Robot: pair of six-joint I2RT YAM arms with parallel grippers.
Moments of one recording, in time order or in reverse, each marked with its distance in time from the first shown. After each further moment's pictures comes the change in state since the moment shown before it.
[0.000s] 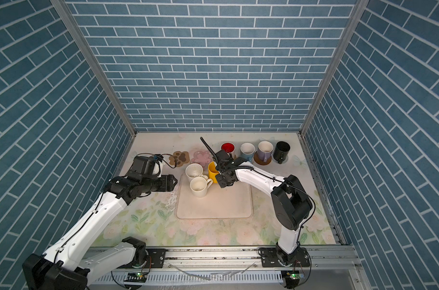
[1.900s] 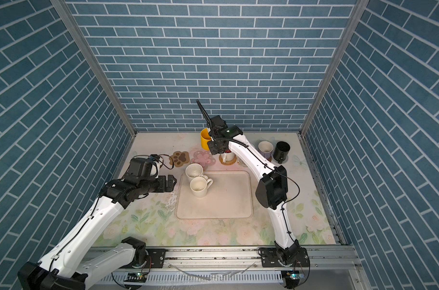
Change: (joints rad) left arm 0.000 -0.035 -0.010 -0.001 -0.059 0.001; right arm -0.089 0.435 0.925 -0.317 0.003 -0.047
